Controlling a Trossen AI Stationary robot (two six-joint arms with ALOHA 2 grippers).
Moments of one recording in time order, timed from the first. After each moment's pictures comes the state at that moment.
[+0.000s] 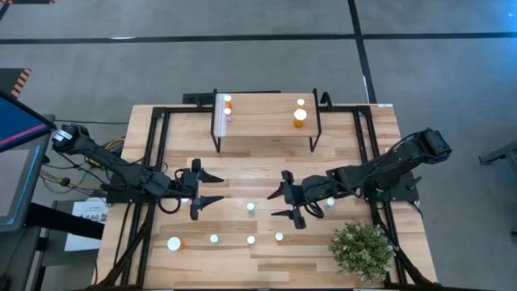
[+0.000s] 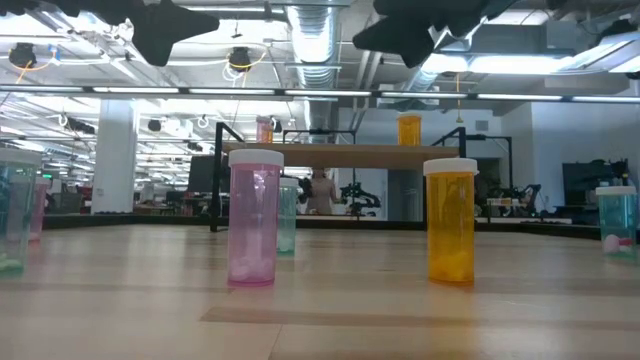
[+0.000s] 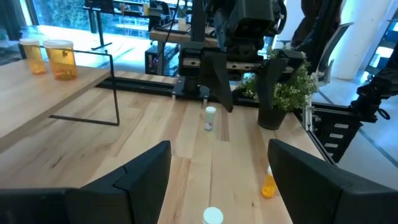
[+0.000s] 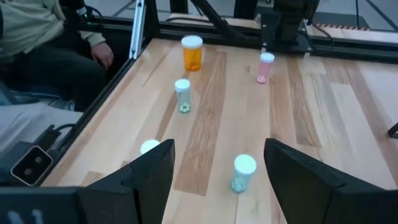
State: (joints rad) left arm -0.45 0.90 0.44 0.32 -0.49 -0.20; right arm 0.30 1.45 0.87 0.17 0.08 0.05
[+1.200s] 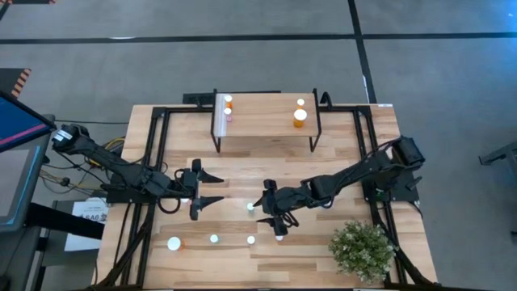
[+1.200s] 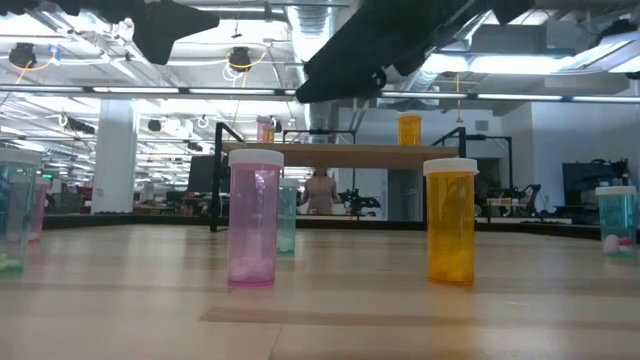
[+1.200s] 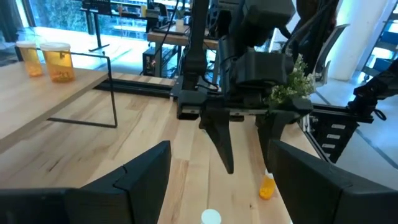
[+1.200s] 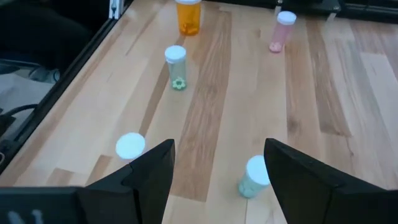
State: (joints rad) left arm -0.45 0.90 0.44 0.33 -0.48 -0.20; right arm 0.29 1.74 1.08 0.10 0.07 0.05
